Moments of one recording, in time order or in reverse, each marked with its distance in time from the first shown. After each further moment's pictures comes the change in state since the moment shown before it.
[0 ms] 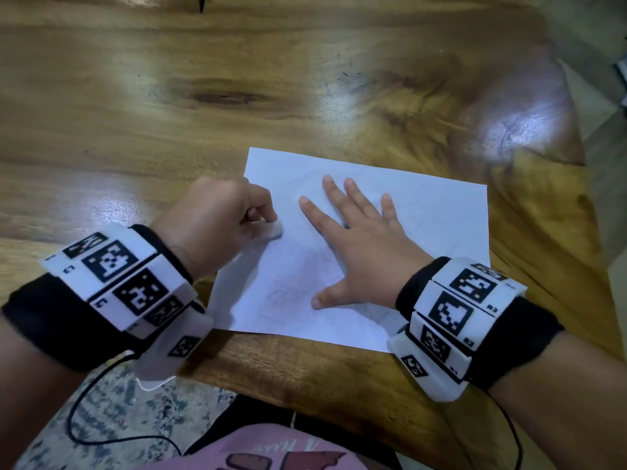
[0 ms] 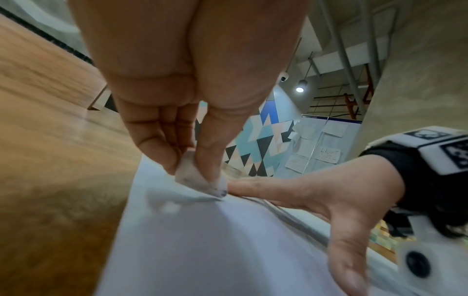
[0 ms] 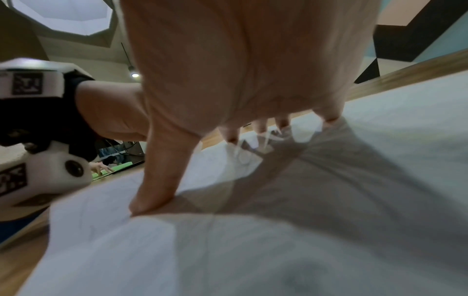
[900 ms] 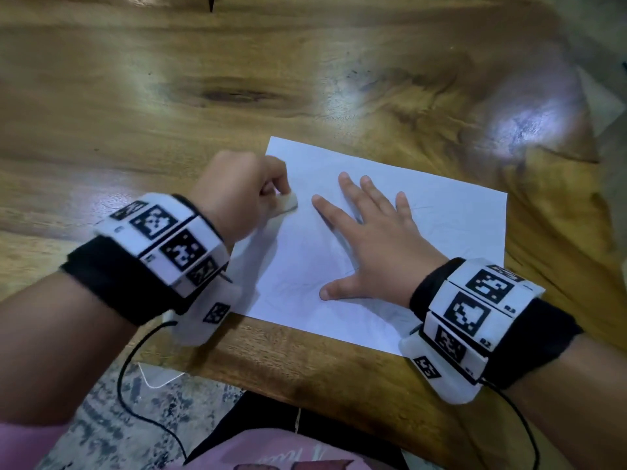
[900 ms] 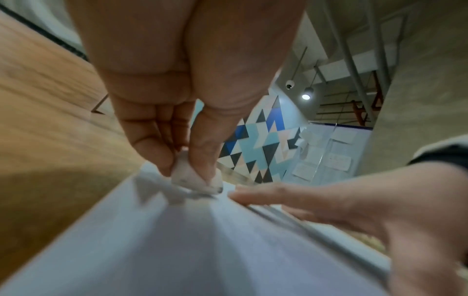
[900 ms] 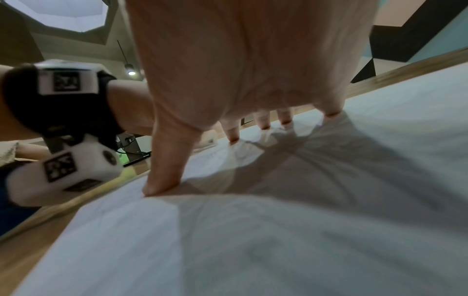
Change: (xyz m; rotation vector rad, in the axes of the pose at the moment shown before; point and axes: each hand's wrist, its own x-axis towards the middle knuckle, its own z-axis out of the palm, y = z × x) left_hand 0.021 0.007 -0.003 0.003 0.017 -0.065; right_hand -0.001 0.000 0.001 0.041 0.037 0.043
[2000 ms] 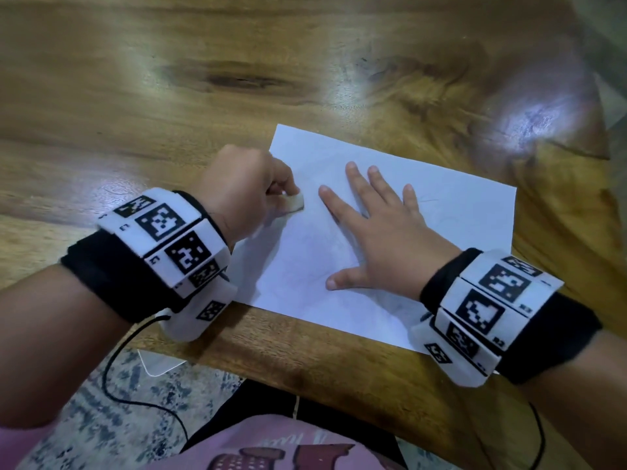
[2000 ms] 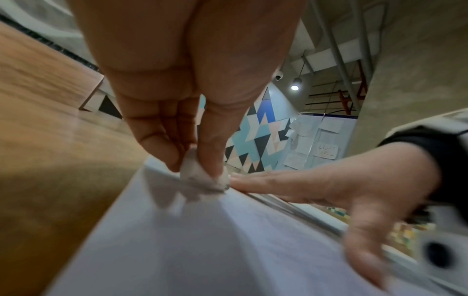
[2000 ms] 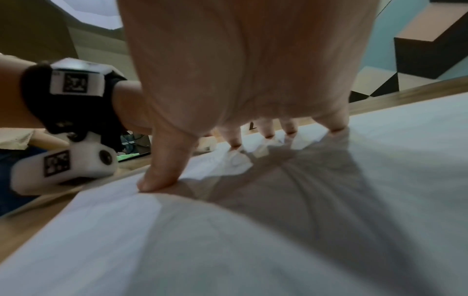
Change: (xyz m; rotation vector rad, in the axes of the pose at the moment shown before) left_hand -0.008 -0.005 0.005 -0.010 0.036 0.046; right_hand 0.002 0.001 0.000 -0.072 -0.046 -0.005
